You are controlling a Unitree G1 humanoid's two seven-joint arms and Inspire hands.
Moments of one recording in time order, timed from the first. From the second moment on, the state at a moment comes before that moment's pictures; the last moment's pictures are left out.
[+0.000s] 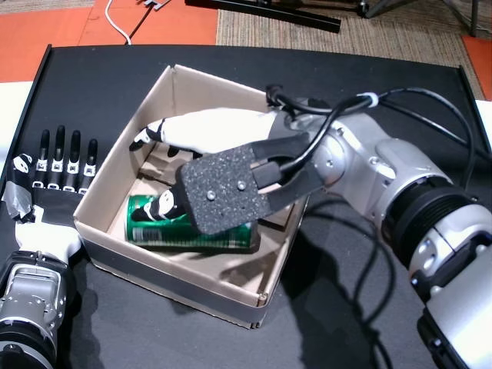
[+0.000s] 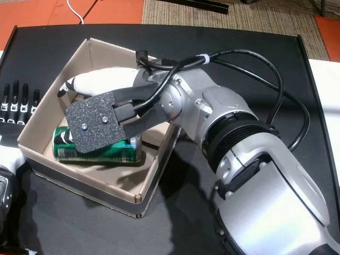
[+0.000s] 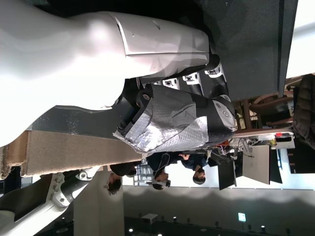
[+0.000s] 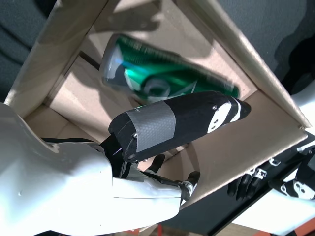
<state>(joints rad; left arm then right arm) -0.77 0.13 0.89 1.31 -0.76 0.06 -0.39 -1.20 -0.05 0.53 1.35 -0.68 -0.48 0.29</state>
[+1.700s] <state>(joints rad) -0.78 0.14 0.89 1.31 -0.76 0.06 -0.36 -1.03 -0.61 0.39 1.00 -0.79 -0.86 -0.85</state>
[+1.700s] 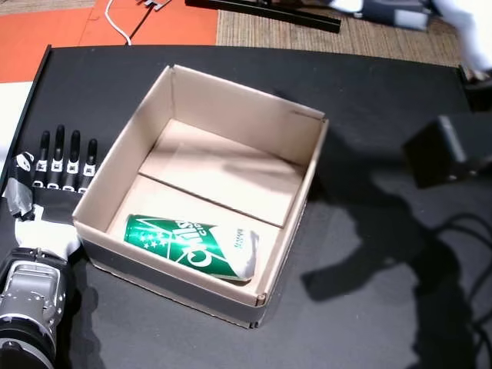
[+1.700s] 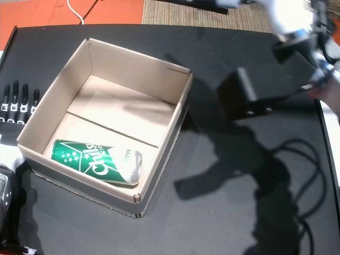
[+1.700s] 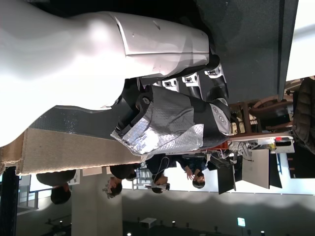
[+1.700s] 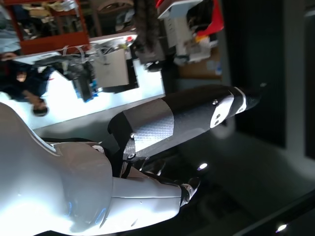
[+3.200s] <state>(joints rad) -0.75 0.17 0.87 1.31 -0.76 0.08 -0.38 -0.04 -0.19 0.05 1.09 -0.43 -1.17 -0.59</state>
